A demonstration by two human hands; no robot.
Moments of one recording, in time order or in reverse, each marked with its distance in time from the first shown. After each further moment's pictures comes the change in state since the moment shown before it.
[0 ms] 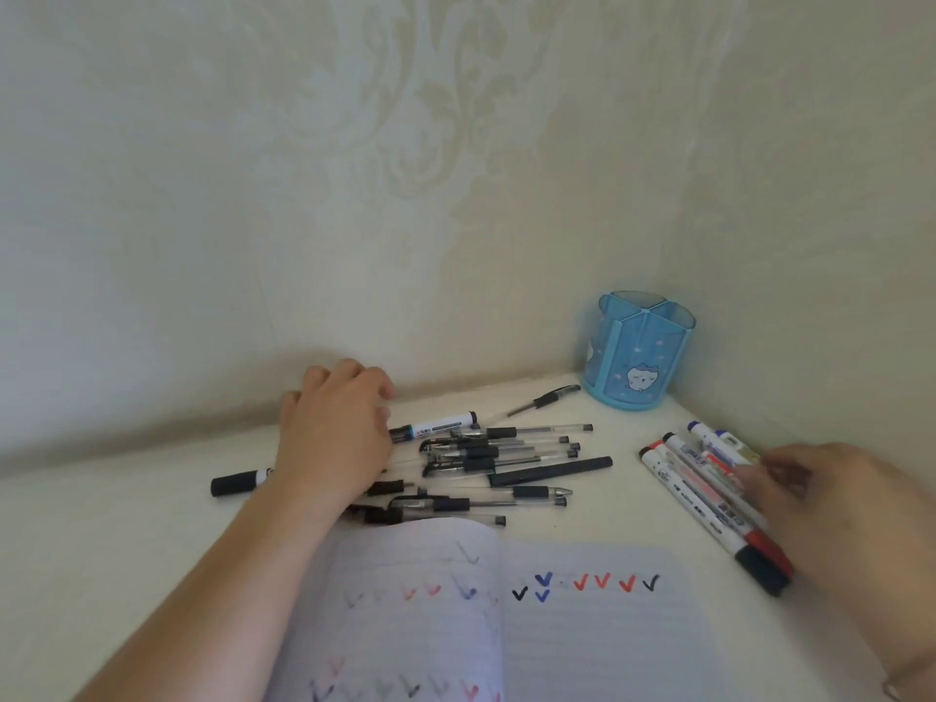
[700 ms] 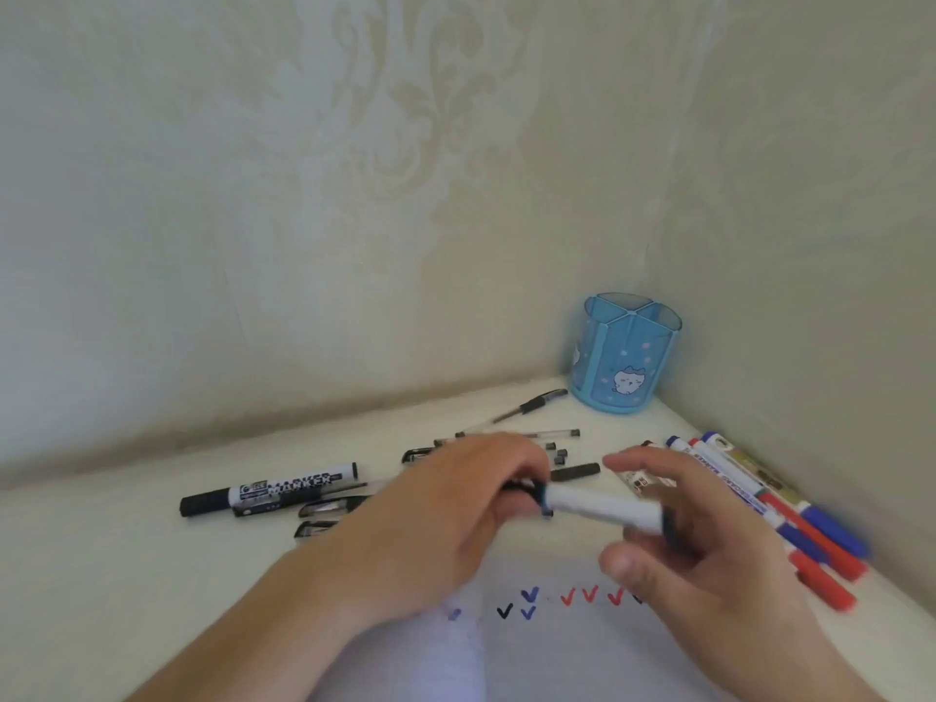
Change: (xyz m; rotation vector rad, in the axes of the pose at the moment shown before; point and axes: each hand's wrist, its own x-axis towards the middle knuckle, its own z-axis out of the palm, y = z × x) left_hand -0.047 0.064 -0.024 -0.564 -0.301 0.715; right_hand -0.070 -0.081 -0.047 1.063 -0.430 -0.365
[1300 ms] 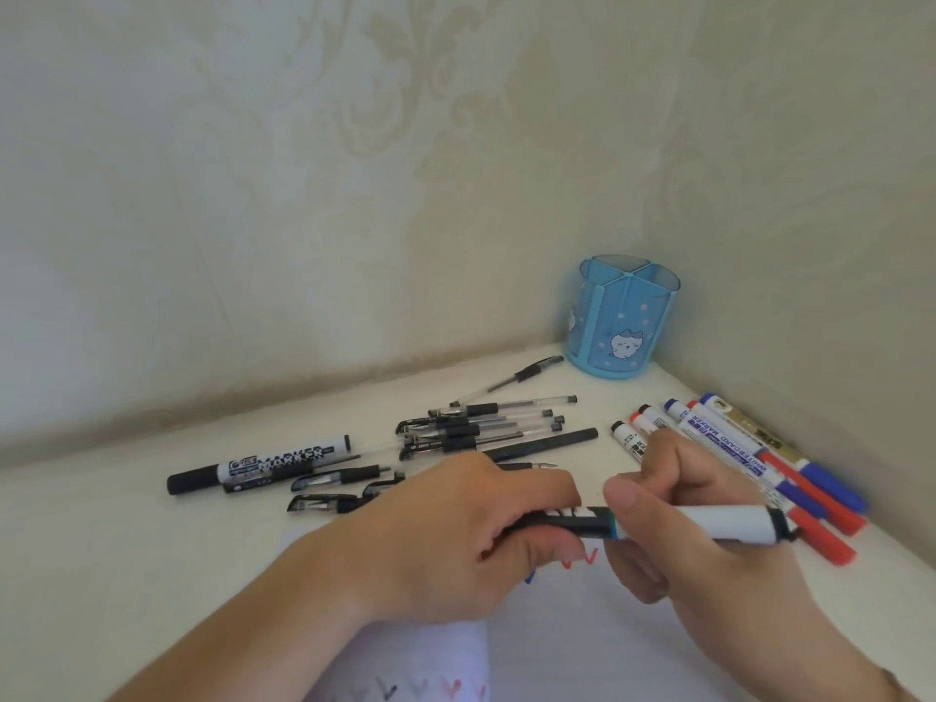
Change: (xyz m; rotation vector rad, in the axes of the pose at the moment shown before) left_hand -0.003 0.006 0.008 -0.115 -0.179 0.113; right_hand 0.003 0.000 0.016 0.507 -0.023 0.067
